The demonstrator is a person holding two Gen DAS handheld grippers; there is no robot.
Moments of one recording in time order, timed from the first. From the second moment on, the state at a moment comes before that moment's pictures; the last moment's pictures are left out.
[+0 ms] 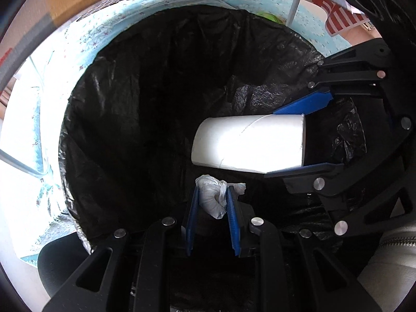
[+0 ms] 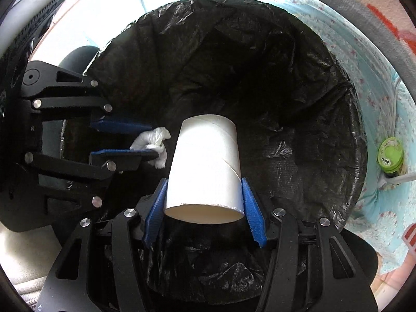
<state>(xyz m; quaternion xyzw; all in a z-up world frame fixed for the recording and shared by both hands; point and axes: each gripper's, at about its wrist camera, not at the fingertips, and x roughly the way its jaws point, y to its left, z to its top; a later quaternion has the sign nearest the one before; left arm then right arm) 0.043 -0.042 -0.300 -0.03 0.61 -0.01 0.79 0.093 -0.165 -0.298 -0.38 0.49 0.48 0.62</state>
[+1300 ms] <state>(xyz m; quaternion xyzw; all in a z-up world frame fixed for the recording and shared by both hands) 0.034 -0.047 -0.240 -0.05 0.56 -0.01 0.83 0.121 -0.177 -0.240 -0.30 0.49 0.49 0.66</state>
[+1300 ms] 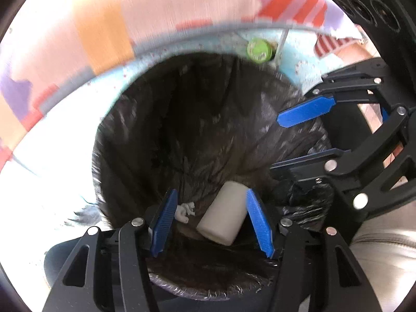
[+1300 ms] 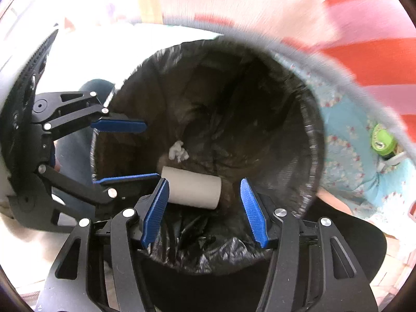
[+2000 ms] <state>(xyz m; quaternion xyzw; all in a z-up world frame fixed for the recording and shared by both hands) 0.038 -0.015 -0.104 -0.02 0.41 0.01 0.91 0.144 -0.210 -0.124 -0.18 0.38 0.51 0.75</state>
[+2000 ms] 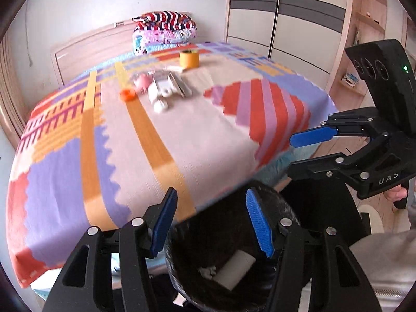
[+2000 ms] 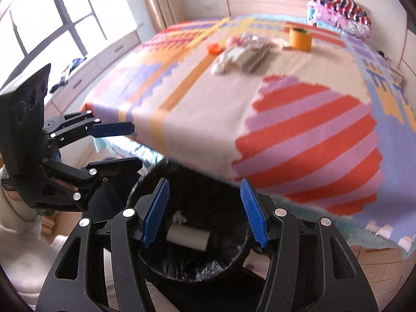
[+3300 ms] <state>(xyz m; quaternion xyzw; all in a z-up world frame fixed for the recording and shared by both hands) 0.165 0.065 -0.119 -0.07 0.41 0.05 0.91 0.286 -0.096 -0.081 -0.12 0.38 0.47 0.79</state>
